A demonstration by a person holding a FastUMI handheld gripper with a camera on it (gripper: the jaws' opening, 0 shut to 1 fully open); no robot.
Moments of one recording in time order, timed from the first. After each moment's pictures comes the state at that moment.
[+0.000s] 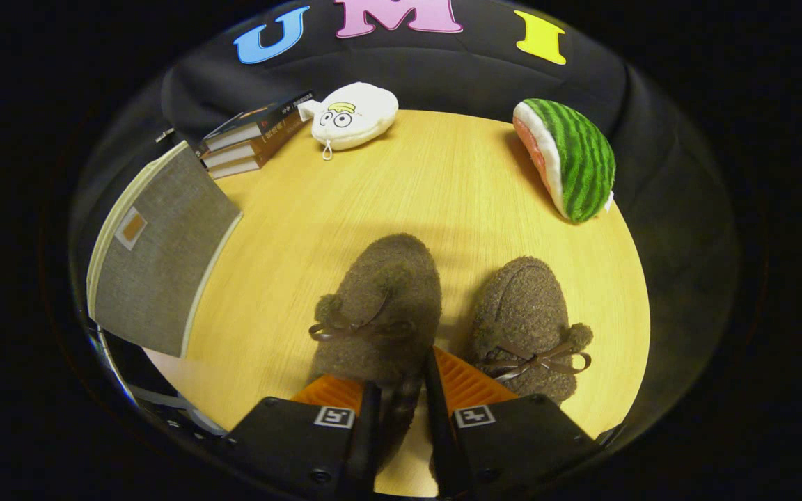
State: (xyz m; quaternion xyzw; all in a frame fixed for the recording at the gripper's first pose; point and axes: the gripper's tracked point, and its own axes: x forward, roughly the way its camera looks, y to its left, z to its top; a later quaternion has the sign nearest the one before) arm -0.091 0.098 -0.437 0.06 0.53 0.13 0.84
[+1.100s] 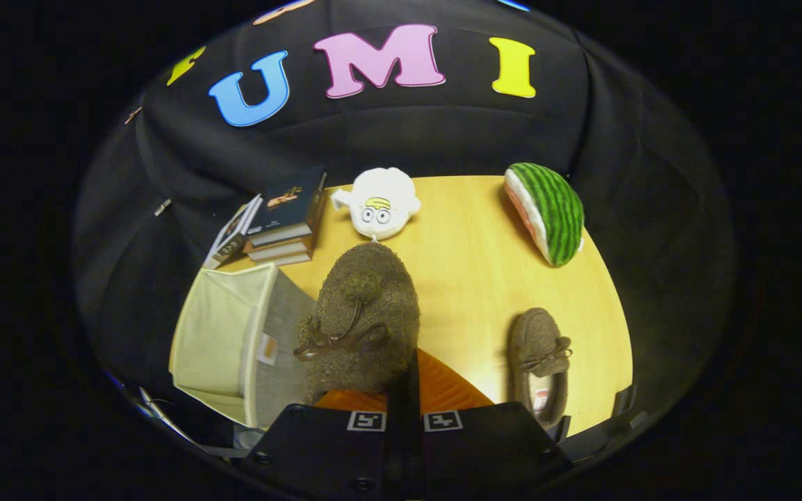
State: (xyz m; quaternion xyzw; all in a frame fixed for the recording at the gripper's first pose) arm -0.056 0.188 -0.219 0.18 0.49 0.09 0.85
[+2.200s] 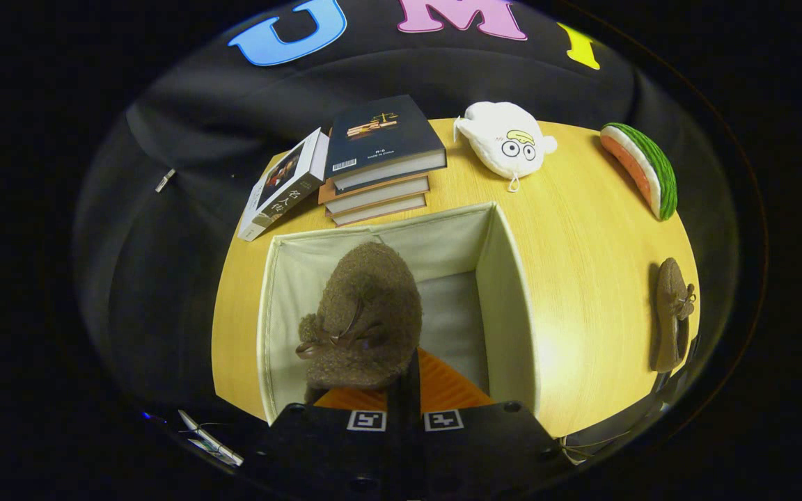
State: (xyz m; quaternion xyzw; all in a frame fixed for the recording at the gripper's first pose) arm -0.044 0.442 -0.248 0.20 0.58 0.10 0.79
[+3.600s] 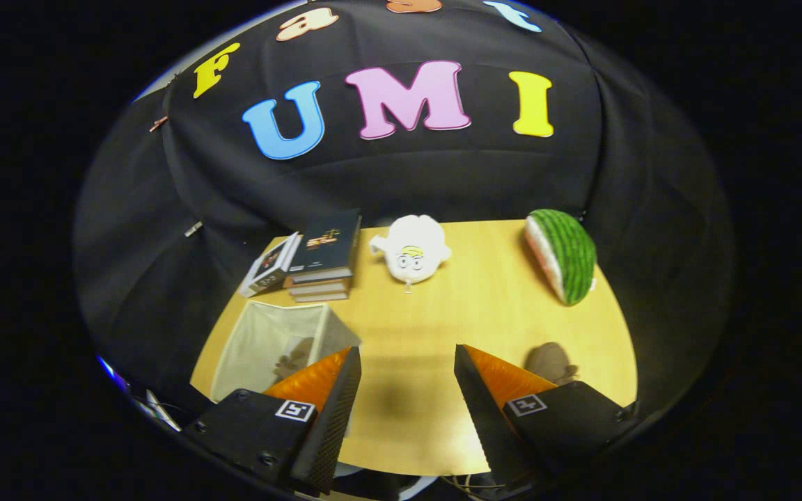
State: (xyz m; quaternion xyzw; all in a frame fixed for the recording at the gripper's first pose) arm -0.050 0.125 -0.179 0.16 0.39 0.09 0.90
